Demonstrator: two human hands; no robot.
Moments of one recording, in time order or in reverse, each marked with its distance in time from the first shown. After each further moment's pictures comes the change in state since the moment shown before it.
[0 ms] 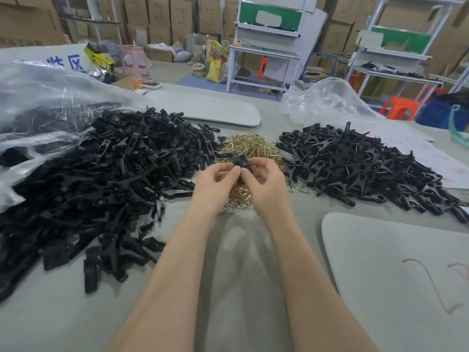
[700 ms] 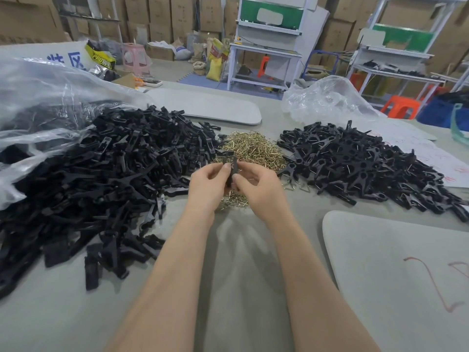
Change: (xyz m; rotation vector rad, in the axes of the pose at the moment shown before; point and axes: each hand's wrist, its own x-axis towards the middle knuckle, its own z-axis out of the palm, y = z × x) left_hand 0.006 -0.006 -0.004 -0.052 0.113 -0.010; right_hand -0.001 -0.004 0.002 -0.117 -0.193 0.000
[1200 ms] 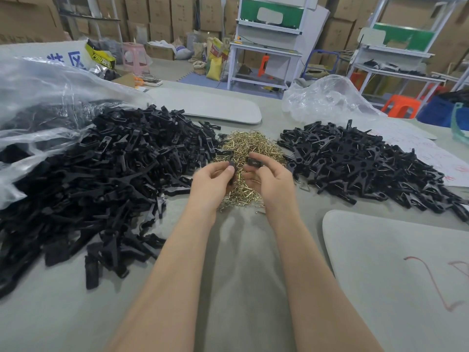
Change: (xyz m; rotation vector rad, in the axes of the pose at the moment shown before) left_hand 0.000 0.002 0.004 -0.088 -0.032 -0.059; right_hand 0.004 -0.001 -0.009 0.356 0.190 0.148
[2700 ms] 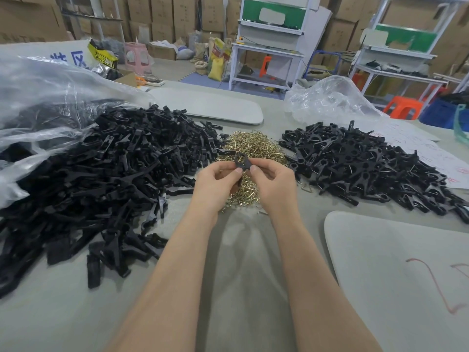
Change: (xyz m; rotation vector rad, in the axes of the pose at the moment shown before) left_hand -0.003 0.001 -0.002 0.084 -0.051 0.055; right_hand -0.002 0.004 0.000 -0.242 0.031 -0.167
